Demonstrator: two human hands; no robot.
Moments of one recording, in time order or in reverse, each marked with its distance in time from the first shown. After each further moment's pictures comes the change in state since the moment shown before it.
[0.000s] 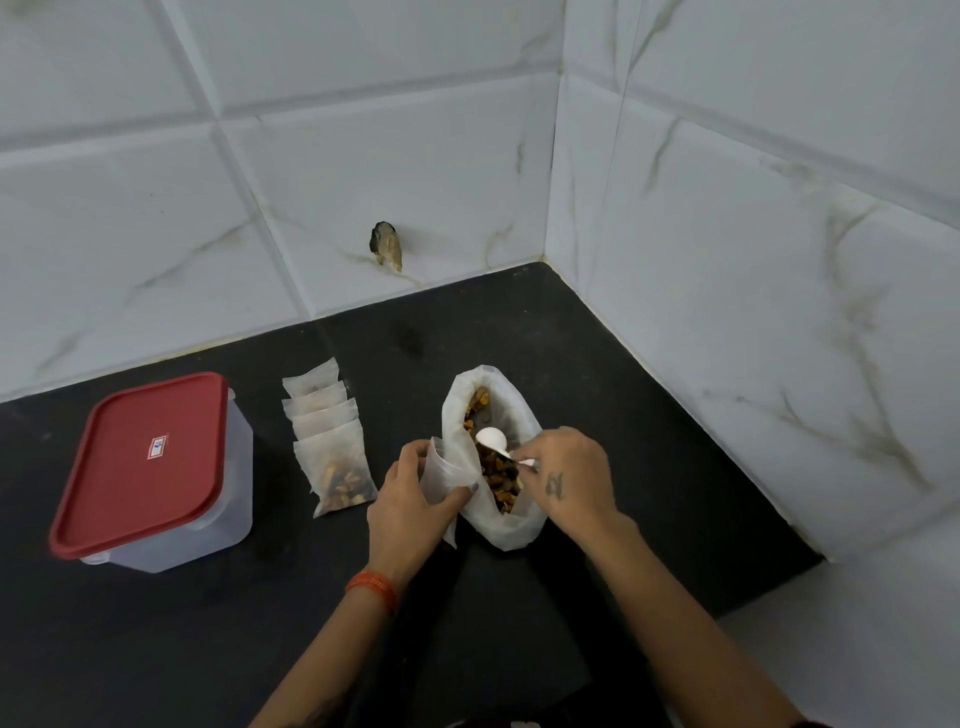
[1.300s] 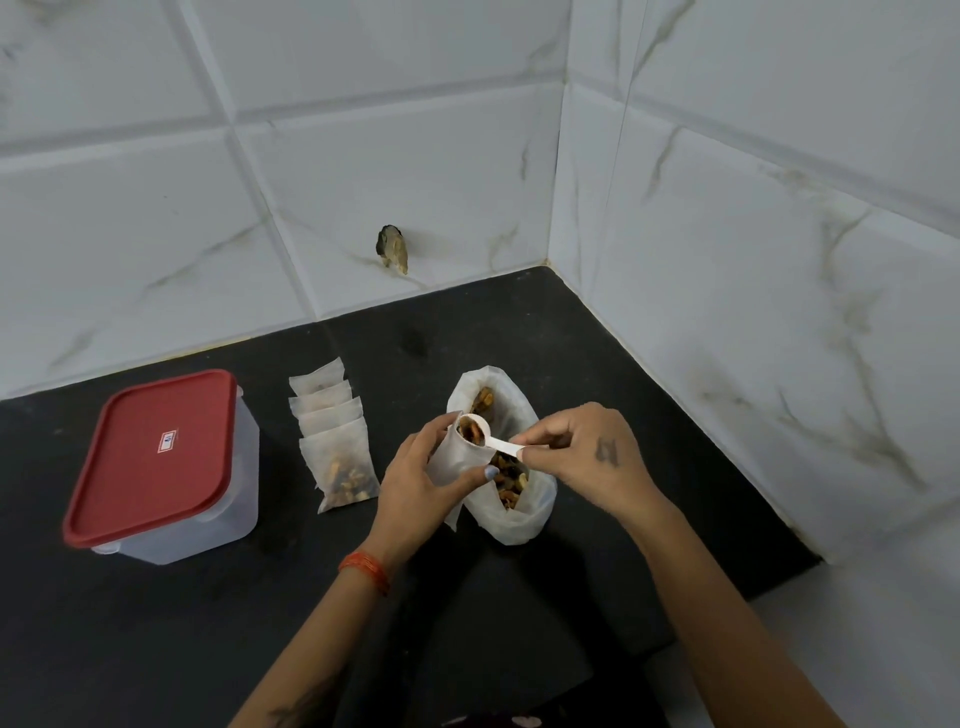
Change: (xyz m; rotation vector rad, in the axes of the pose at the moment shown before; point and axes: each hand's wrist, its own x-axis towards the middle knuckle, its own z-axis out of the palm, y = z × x) left_hand 0.005 0.018 -0.014 -0.172 -0.096 0.208; right_hand -0.014 -0.008 -0.055 0.497 -0.064 0.033
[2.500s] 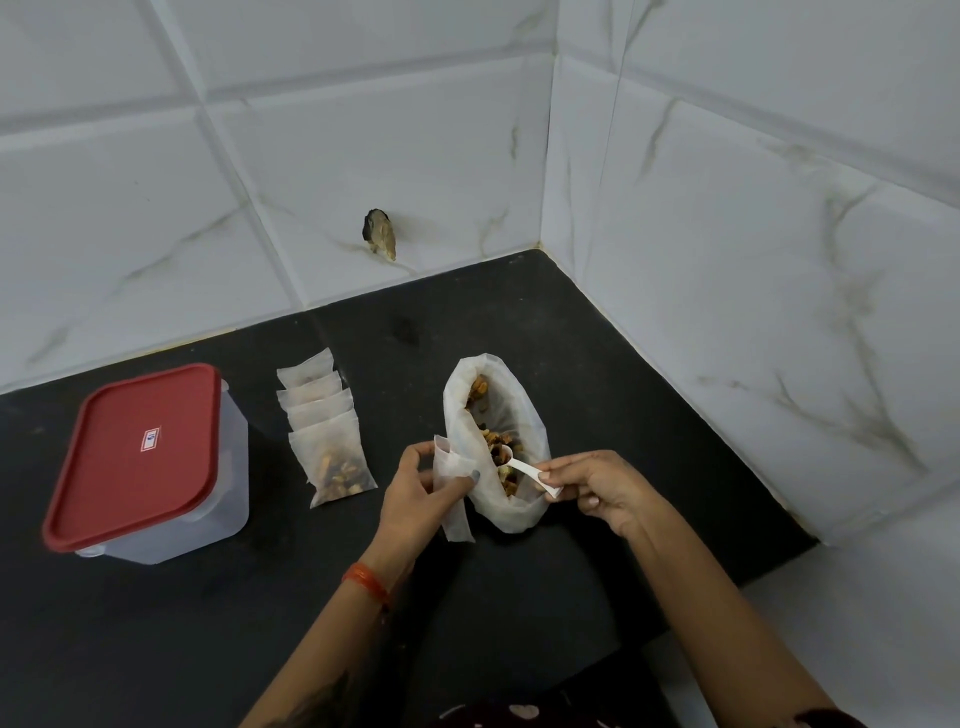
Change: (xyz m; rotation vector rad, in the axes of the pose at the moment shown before) left_hand -0.009 -0.006 0.014 -0.282 -0.037 -0.394; right_hand 0.010 0.070 0.023 0.760 -0.146 0.695
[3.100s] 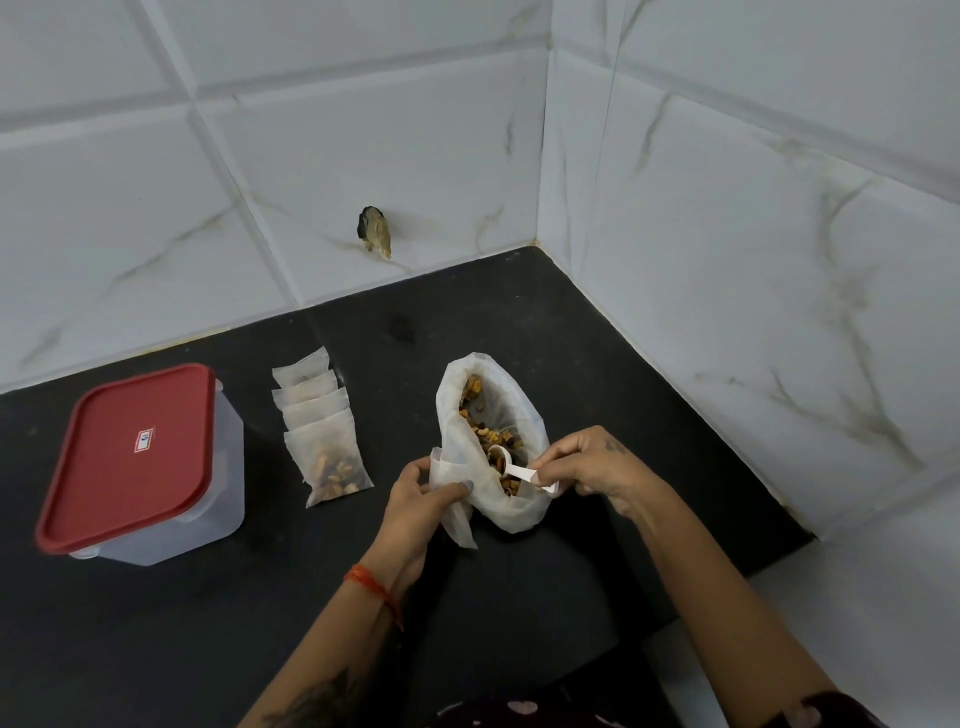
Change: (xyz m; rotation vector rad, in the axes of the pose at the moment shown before) left_hand 0.002 -0.006 0.008 -0.310 0.007 -0.227; right_hand -0.008 -0.018 -0.001 -0.404 -0.021 -0.161
